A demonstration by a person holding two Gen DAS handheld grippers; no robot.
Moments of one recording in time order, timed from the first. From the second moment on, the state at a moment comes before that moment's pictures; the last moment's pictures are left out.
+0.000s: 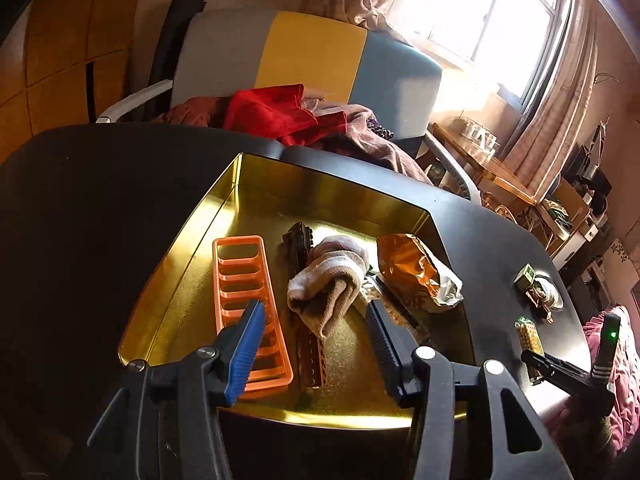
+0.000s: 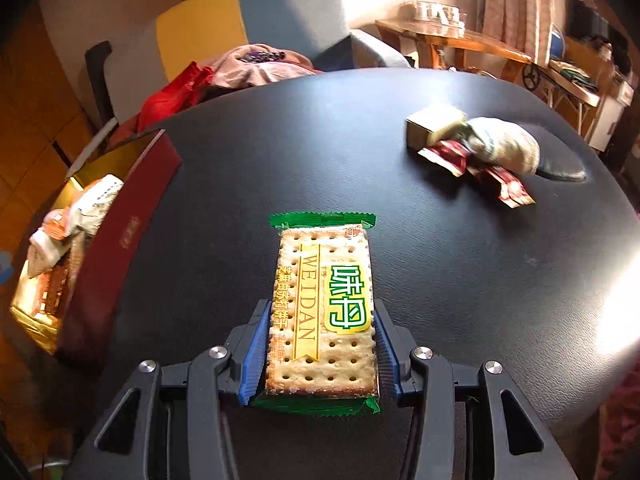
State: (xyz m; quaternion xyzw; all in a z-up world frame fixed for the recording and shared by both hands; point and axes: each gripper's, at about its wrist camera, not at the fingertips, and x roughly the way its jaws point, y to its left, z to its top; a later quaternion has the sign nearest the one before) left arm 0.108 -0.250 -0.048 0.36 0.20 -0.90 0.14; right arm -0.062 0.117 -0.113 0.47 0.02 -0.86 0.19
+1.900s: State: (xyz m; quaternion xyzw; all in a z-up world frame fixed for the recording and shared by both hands) left arm 0.109 -0.190 -0.042 0.38 0.15 -0.91 0.07; right arm -0.055 -0.019 -0.064 0.43 0.00 -0.83 0.35
